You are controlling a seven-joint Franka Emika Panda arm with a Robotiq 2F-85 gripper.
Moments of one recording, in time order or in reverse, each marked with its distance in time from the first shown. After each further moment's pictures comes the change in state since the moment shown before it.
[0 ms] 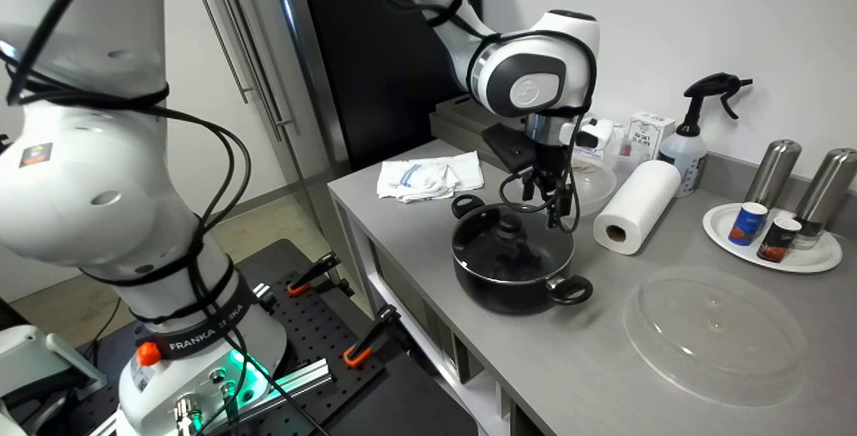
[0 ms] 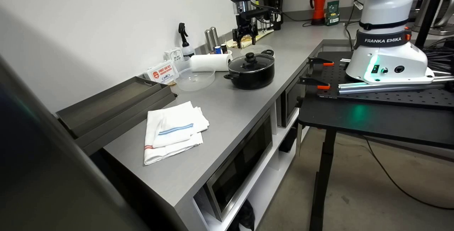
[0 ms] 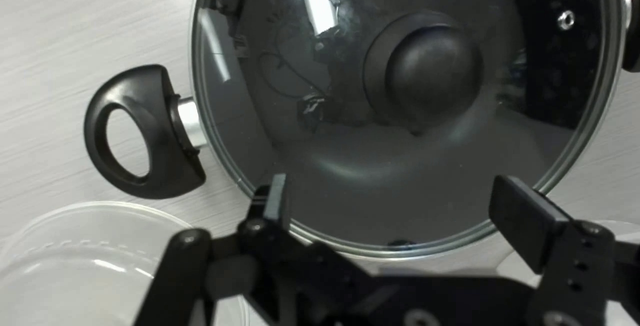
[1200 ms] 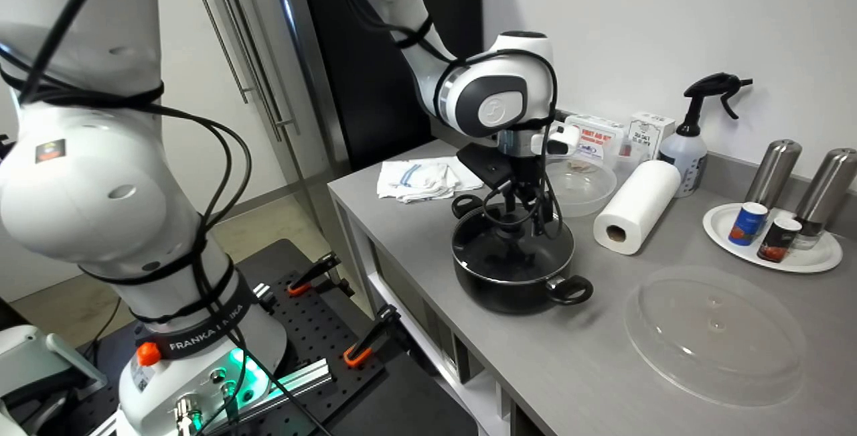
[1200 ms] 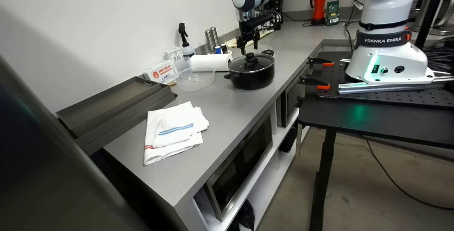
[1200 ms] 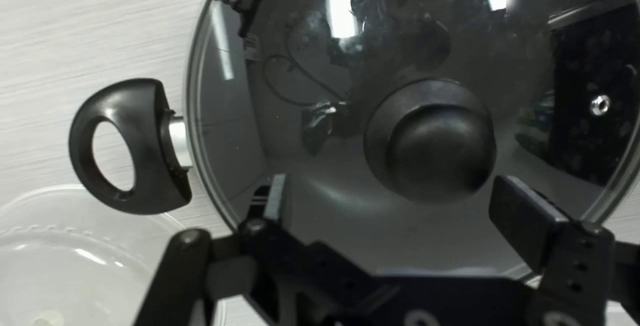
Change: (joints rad) arm 0.084 -0.028 -0.032 -0.156 -0.109 0.198 0.009
